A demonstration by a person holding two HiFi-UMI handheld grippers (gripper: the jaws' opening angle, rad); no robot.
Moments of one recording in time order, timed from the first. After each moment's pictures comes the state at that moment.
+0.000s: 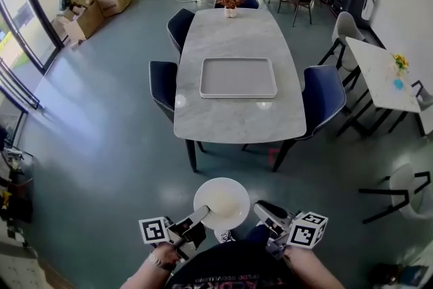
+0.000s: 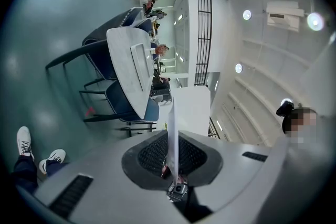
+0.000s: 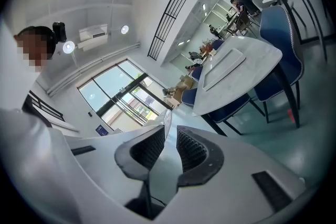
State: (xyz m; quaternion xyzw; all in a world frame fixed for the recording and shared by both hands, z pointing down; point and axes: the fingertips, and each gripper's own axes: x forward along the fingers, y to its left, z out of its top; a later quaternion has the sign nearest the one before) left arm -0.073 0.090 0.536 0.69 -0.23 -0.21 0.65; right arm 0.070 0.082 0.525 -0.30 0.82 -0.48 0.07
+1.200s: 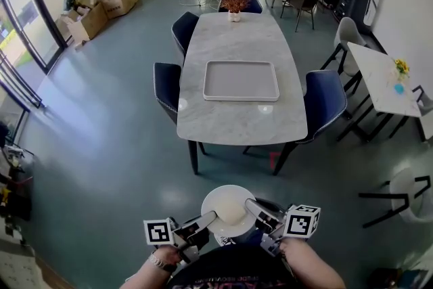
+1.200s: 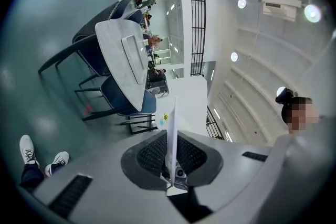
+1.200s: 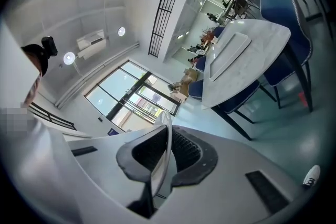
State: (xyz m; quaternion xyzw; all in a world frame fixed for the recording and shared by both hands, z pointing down) left arm -0.059 0.109 0.530 0.73 -0.21 -0.16 0.64; right arm 0.038 0.069 0.517 -0.24 0.81 -0.53 0.09
